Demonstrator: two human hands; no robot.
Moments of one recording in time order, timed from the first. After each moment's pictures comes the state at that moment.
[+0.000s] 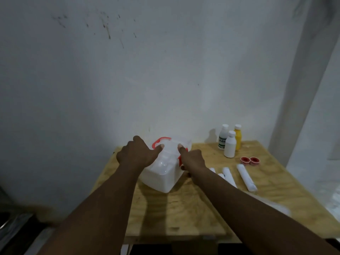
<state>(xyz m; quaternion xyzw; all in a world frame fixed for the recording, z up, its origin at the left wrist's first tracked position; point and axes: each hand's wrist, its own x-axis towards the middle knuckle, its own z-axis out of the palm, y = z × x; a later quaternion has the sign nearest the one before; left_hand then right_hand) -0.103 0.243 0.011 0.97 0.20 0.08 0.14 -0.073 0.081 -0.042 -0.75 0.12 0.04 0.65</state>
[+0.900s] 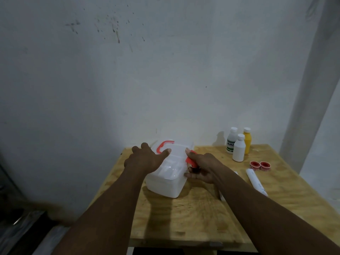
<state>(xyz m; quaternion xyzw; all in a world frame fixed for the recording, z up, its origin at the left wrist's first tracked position) -0.103 0.246 0.004 0.96 0.20 0.00 0.17 -0.058 0.056 -0.038 -0.64 0.10 0.20 0.74</state>
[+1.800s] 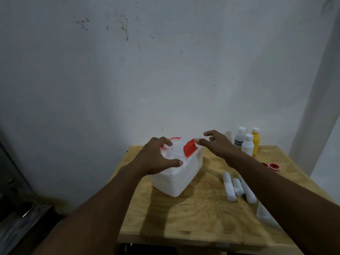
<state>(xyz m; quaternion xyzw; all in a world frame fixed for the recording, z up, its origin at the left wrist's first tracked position) -0.111 0.259 -0.002 0.95 -0.04 0.09 0.28 -0.036 0.029 -0.008 -0.84 -0.07 0.02 0.53</state>
